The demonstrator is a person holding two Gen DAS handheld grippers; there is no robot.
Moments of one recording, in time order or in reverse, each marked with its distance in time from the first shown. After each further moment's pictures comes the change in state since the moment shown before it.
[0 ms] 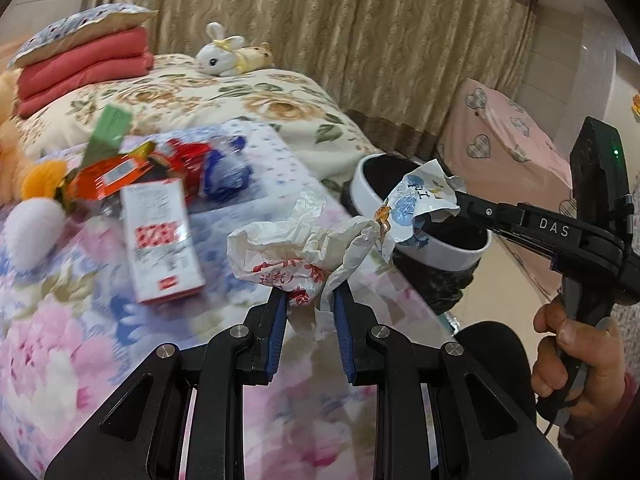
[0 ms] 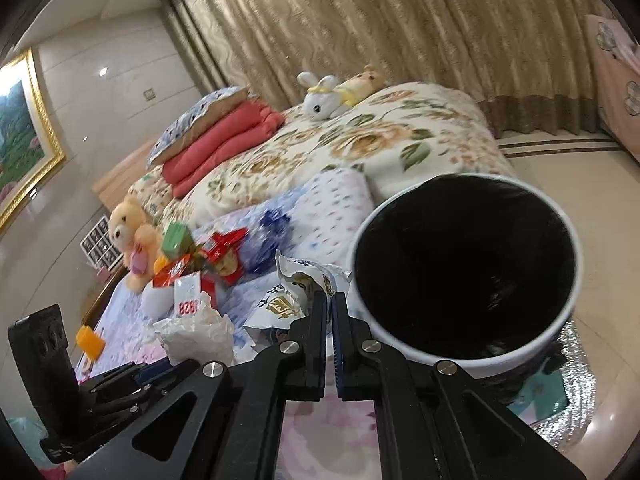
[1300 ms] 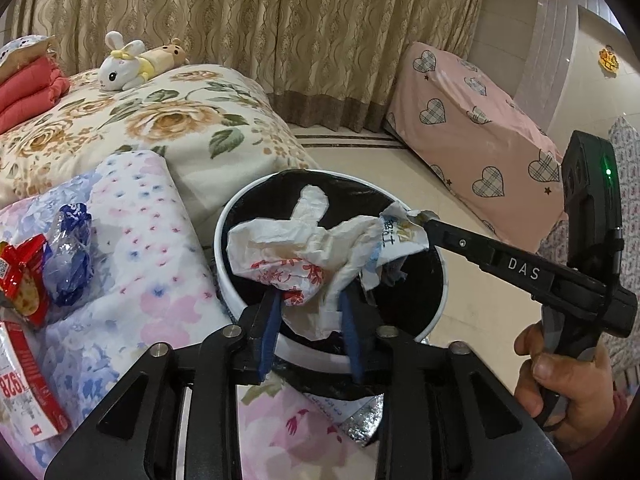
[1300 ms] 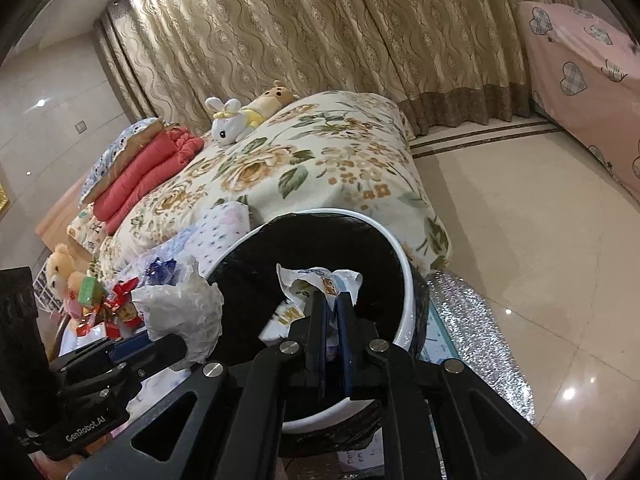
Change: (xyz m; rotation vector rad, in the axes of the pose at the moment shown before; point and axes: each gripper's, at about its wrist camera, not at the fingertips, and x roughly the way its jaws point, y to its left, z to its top) left arm 0.095 -0.100 0.071 0.152 0.092 -0.135; right arm -0.010 -0.101 0.031 0.114 -0.012 -0.204
